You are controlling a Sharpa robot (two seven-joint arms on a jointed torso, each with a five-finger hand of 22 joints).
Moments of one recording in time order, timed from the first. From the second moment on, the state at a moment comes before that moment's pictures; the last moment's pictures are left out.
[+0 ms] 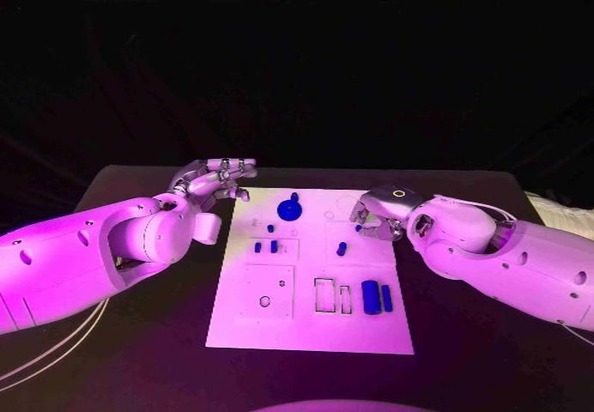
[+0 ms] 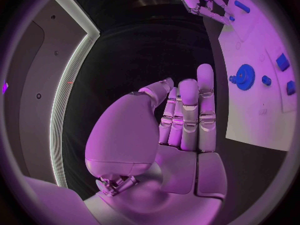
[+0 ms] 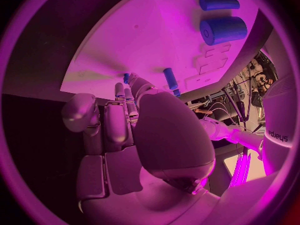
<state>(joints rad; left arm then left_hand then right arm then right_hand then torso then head) 1.21 -0.89 -0.02 1.54 0.06 -0.35 0.31 1.37 -0.13 0.47 0.02 0.13 1.02 0.17 0.13 0.07 1.14 0.09 0.26 0.12 1.27 0.01 1.00 0.57 0.17 1.27 0.10 0.54 0.81 1.08 -0.83 0.09 1.53 -1.88 -0.15 -0.19 1.51 -0.12 0.28 0.19 0.11 1.08 0.09 0.07 0.07 1.13 0.04 0.09 0.13 1.47 -0.04 1.24 1.20 0.10 1.36 0.06 1.18 0.91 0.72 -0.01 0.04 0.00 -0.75</state>
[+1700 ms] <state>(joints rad) 1.21 -0.89 -0.02 1.54 0.09 -0.34 0.32 1.37 -0.12 0.46 0.01 0.13 1.02 0.17 0.13 0.07 1.12 0.09 0.28 0.13 1.25 0.00 0.99 0.55 0.17 1.27 0.10 0.53 0.80 1.06 -0.81 0.09 1.52 -1.90 -0.18 -0.21 1.47 -0.08 0.43 0.11 0.05 1.17 0.09 0.08 0.10 1.26 0.03 0.07 0.08 1.47 -0.05 1.26 1.22 0.10 1.38 0.05 1.20 0.96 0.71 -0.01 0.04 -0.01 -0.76</state>
